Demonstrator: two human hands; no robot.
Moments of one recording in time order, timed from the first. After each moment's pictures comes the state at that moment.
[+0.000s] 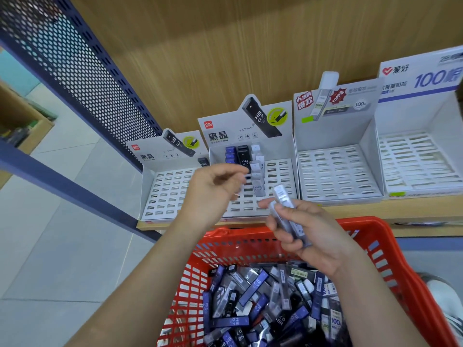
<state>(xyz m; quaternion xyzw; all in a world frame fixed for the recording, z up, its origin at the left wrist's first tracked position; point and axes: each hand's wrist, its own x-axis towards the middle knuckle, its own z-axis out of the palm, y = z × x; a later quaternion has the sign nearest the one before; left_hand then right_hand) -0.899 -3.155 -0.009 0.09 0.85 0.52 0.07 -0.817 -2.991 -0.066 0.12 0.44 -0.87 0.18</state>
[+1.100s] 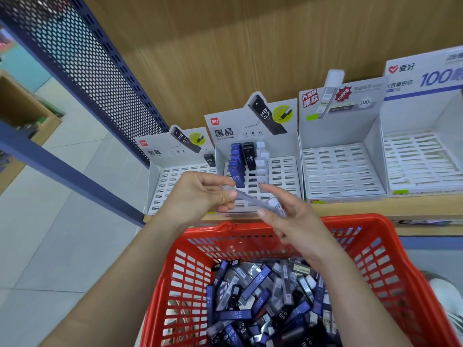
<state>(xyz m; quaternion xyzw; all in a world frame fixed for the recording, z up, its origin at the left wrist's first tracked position) -0.897 -3.190 0.002 0.02 0.81 0.54 0.20 -0.818 -3.014 -0.075 0.10 0.64 -0.76 0.08</state>
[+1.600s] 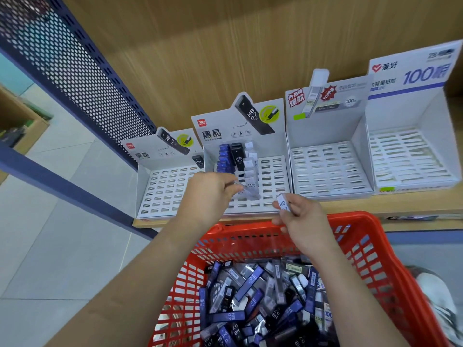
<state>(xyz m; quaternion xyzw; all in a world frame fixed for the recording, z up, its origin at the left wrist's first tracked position) -0.908 -3.160 -0.028 0.23 0.95 0.20 0.00 -0.824 -2.996 -0.110 0.23 0.70 -0.67 0.01</state>
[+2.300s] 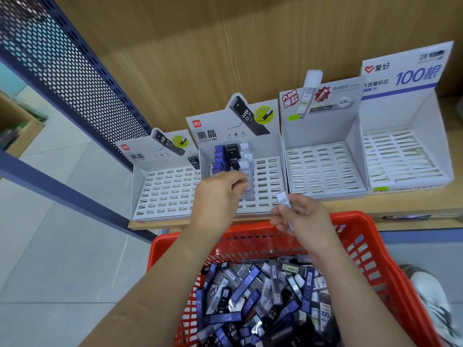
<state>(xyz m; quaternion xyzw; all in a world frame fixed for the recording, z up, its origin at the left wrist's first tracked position) -0.900 -3.138 -0.051 0.24 0.93 0.26 -0.10 -0.820 -2.985 -0.105 0.27 0.60 -0.76 0.02</state>
